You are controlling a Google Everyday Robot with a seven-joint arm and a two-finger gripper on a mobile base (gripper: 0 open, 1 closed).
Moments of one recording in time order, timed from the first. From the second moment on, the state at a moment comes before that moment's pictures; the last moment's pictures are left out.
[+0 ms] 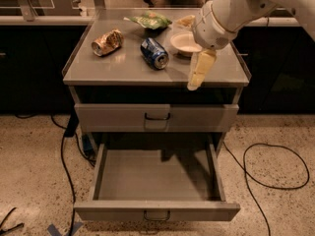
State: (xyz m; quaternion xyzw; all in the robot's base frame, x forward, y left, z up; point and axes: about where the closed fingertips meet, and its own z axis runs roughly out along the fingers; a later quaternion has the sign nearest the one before) arm 0.625 -0.076 0.931 -0.76 0.57 0.01 0.32
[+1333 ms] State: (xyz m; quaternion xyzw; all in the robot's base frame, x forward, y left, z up) arm 0.693 -0.021 0.909 -0.80 0.49 0.03 0.35
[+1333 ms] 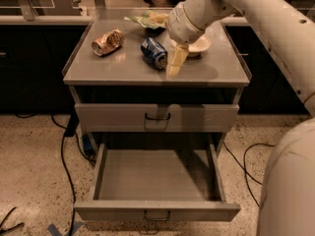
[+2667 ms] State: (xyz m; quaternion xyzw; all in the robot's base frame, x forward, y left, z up) arm 0.755 0.025 0.893 -0.84 0.44 -0.02 0.32
